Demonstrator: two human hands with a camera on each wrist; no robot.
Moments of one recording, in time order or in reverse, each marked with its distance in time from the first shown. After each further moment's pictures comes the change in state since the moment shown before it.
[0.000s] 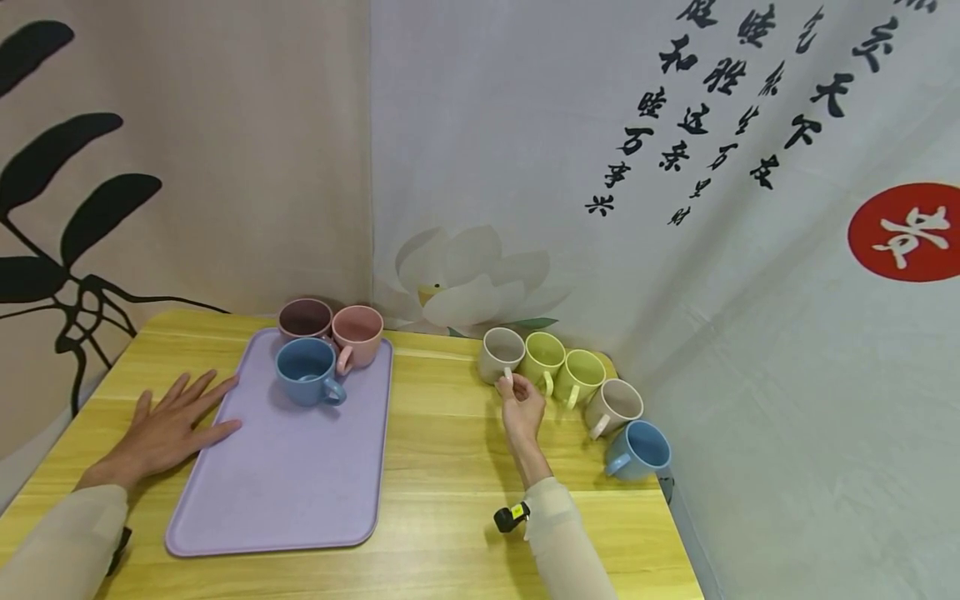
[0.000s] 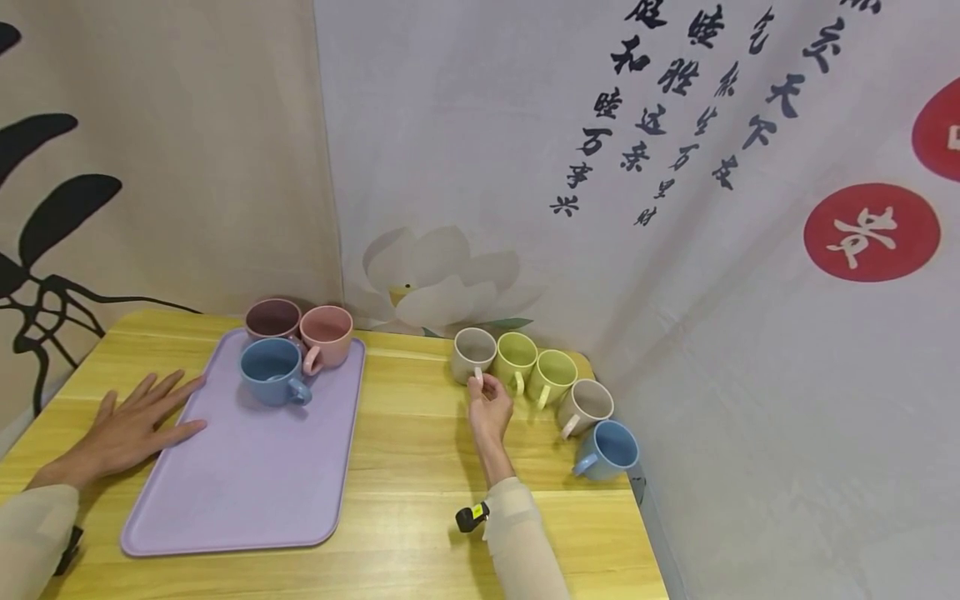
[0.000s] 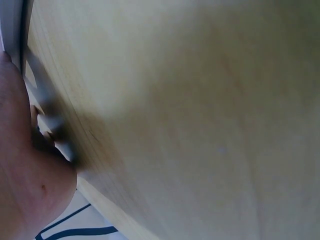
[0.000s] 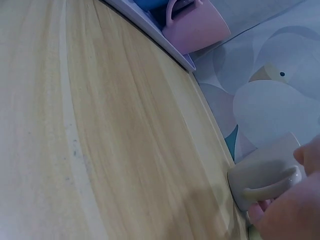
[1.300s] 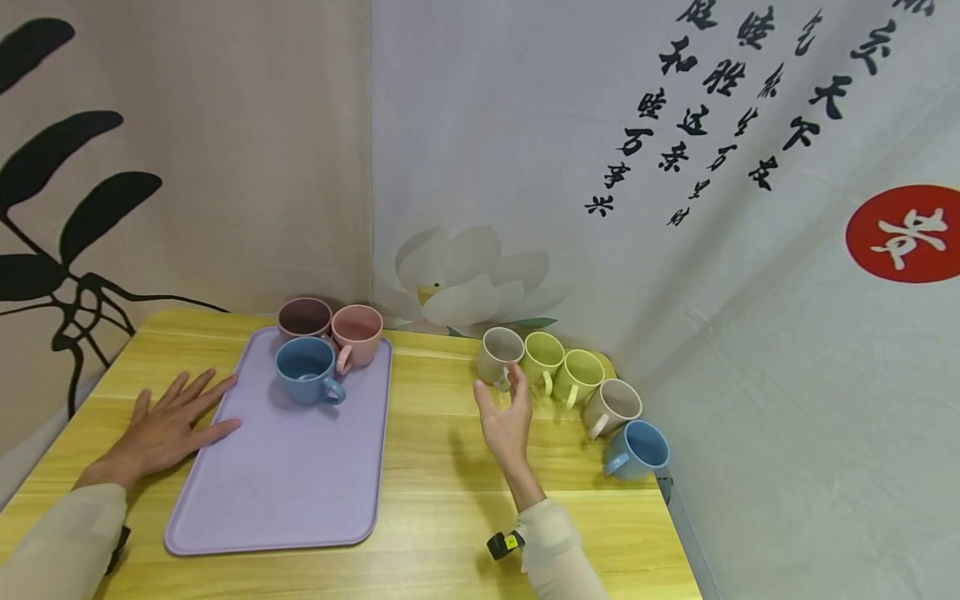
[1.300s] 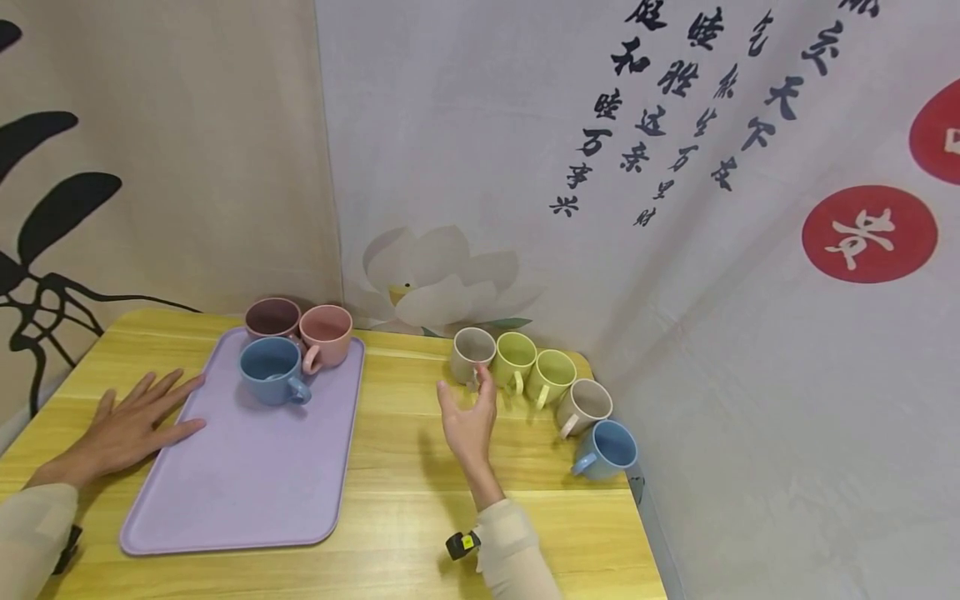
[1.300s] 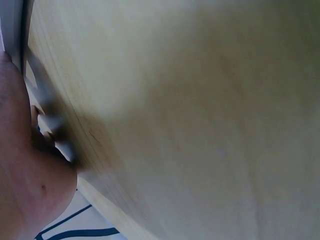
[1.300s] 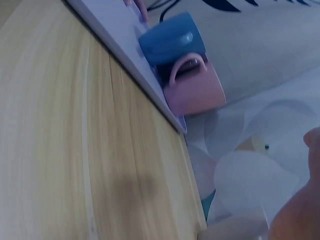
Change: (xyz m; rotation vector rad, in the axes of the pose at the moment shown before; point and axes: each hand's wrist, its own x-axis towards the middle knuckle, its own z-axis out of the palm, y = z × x) left_hand 0.002 -0.004 0.001 -0.027 -0.017 0.002; right_hand -0.051 -0.039 0.005 -0.062 -0.141 -0.273
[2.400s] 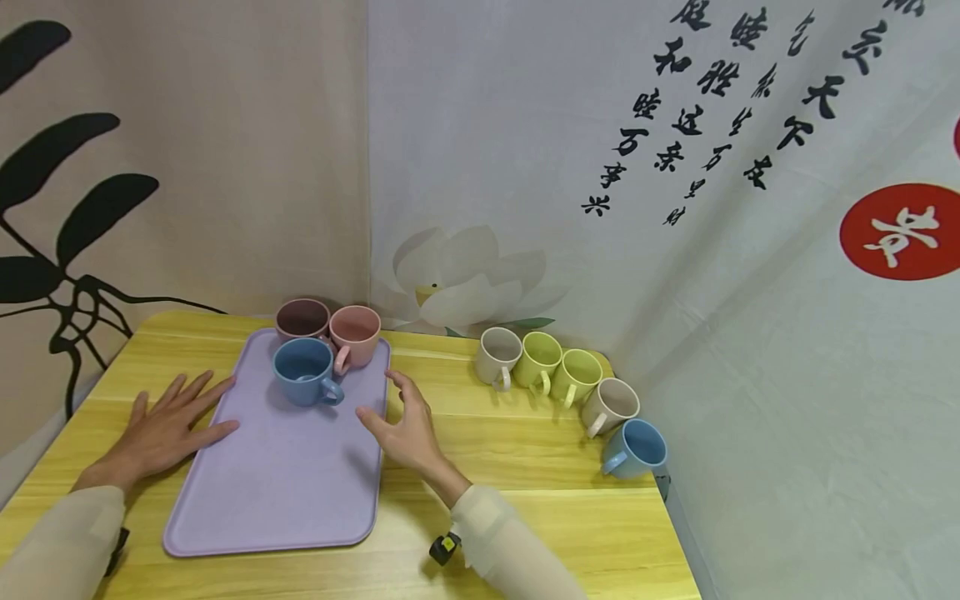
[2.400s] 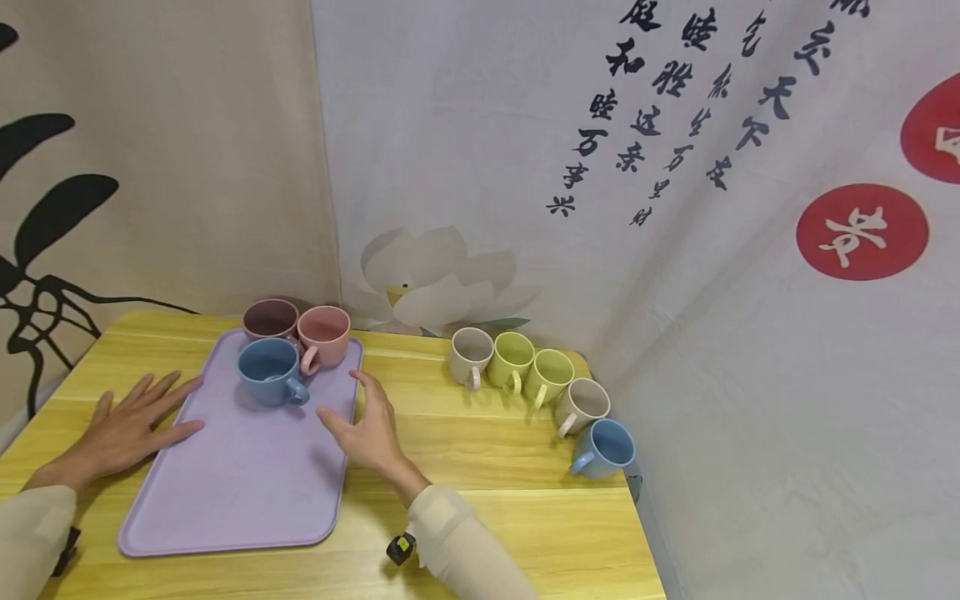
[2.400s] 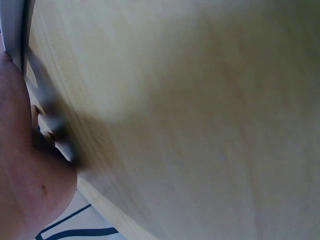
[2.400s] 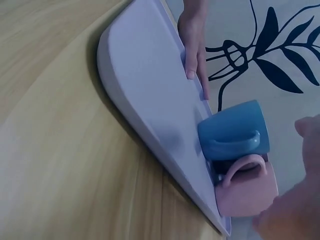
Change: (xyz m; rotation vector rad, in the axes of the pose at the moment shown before) left_hand -0.001 0.003 -0.001 0.016 0.019 0.009; right_hand -0.042 -0.032 0.113 -0.119 -0.468 -0.047
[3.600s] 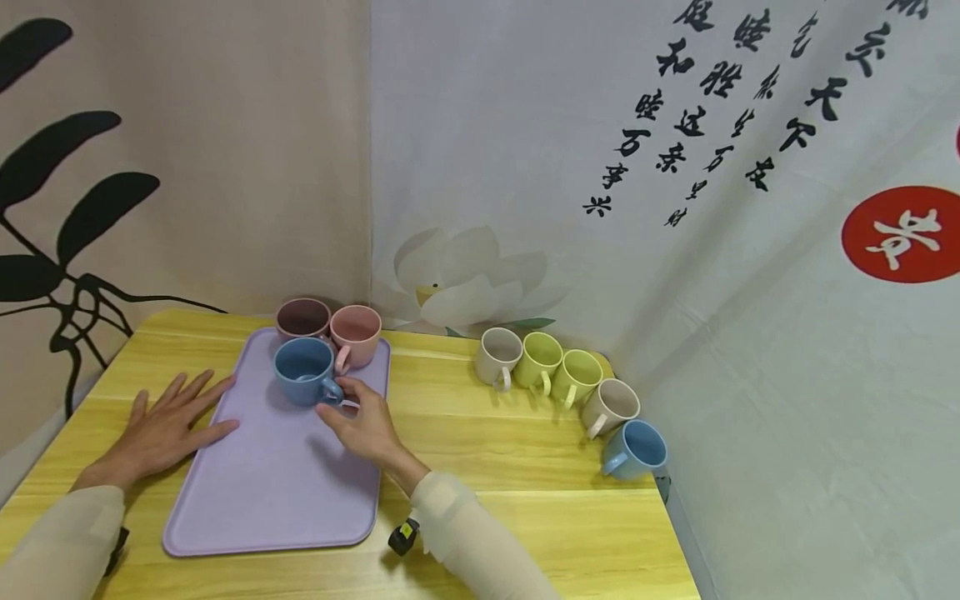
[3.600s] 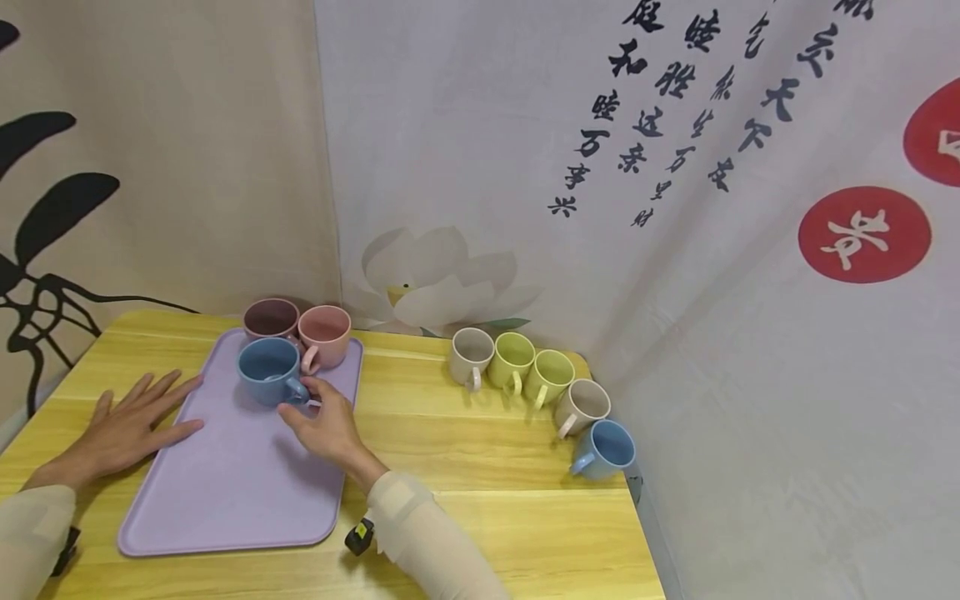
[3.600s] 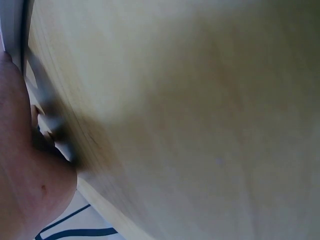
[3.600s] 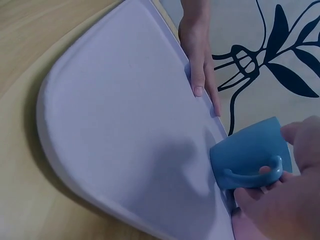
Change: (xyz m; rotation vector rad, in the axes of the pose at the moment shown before) left_hand -0.002 0.000 -0.001 -0.012 -0.002 0.007; right_hand 0.026 -0.012 0.059 0.148 -0.128 -0.008
